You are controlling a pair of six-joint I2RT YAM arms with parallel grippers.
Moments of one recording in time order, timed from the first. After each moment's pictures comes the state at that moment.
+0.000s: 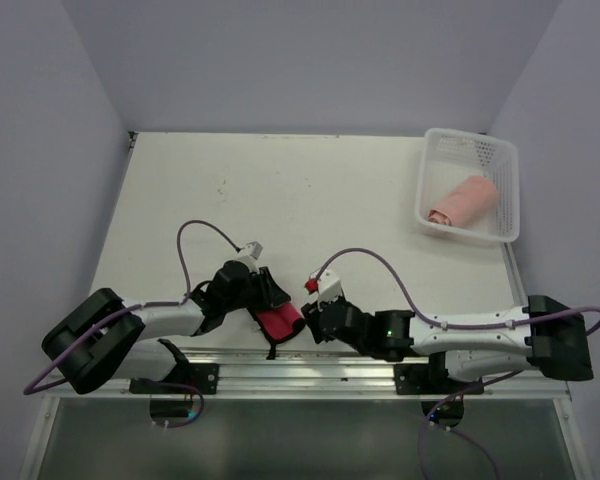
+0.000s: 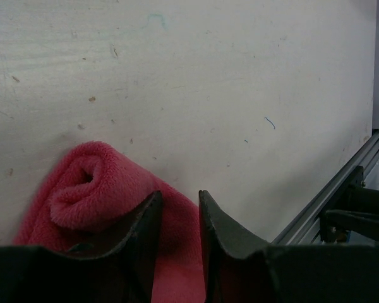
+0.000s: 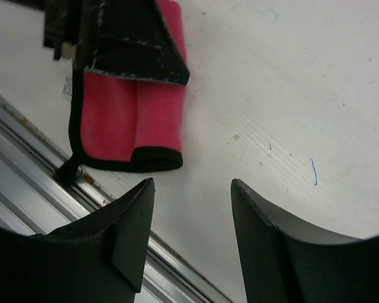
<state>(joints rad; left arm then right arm) -0.72 1.31 0.27 0.44 0.14 -0.85 1.45 1.18 0.61 -0.15 0.60 0.47</state>
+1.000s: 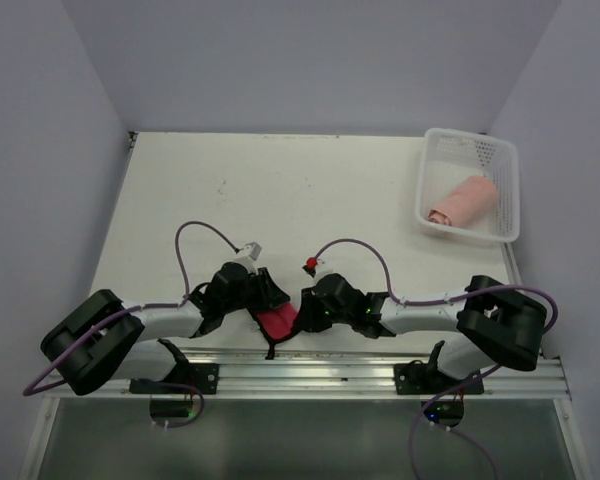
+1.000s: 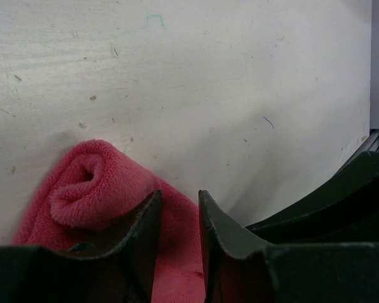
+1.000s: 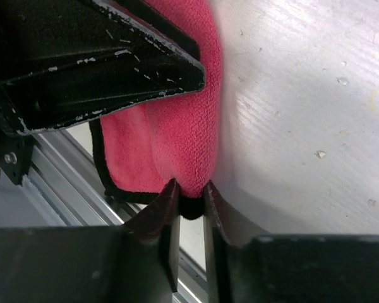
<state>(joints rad) -0.72 1.30 0.25 0.47 0.14 -0.85 1.10 1.47 0.54 0.20 0.00 0.77</state>
